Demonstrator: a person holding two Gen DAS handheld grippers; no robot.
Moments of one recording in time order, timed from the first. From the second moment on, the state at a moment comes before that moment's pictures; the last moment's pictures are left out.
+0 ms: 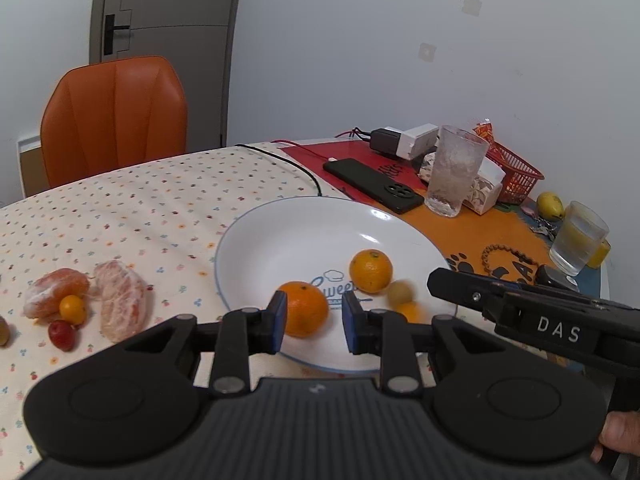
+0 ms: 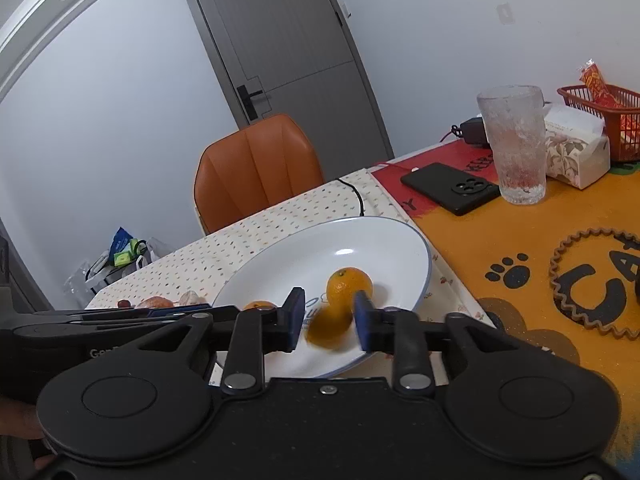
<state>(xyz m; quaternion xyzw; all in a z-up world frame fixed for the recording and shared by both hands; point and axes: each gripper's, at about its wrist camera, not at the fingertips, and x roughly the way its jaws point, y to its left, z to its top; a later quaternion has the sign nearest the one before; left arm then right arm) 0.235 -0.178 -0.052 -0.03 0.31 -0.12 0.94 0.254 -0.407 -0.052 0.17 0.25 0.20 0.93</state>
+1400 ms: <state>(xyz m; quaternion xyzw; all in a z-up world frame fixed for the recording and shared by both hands) 0.156 -0.047 -0.031 -0.10 0.27 0.00 0.96 0.207 -0.328 -0.021 0.17 0.22 0.24 0.93</state>
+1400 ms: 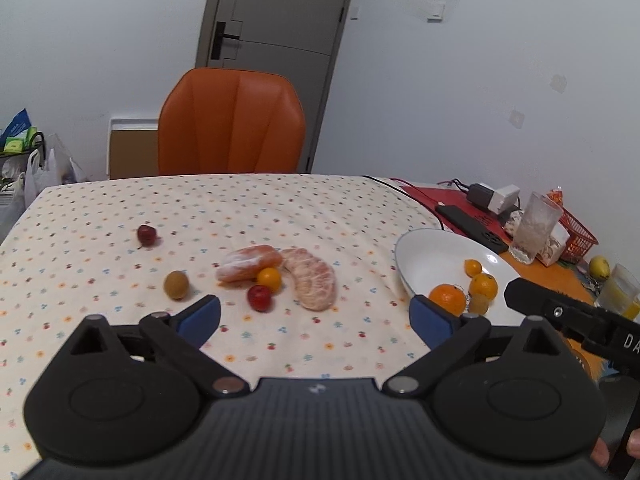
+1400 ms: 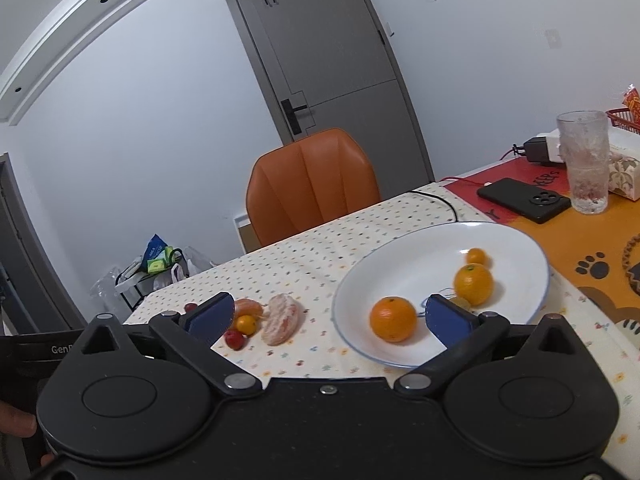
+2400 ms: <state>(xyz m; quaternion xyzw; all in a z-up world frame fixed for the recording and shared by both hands) 0.151 -0.004 -0.039 -0.11 0.27 0.03 0.96 0.209 -0.270 -0.023 0.12 0.24 0.28 0.92</state>
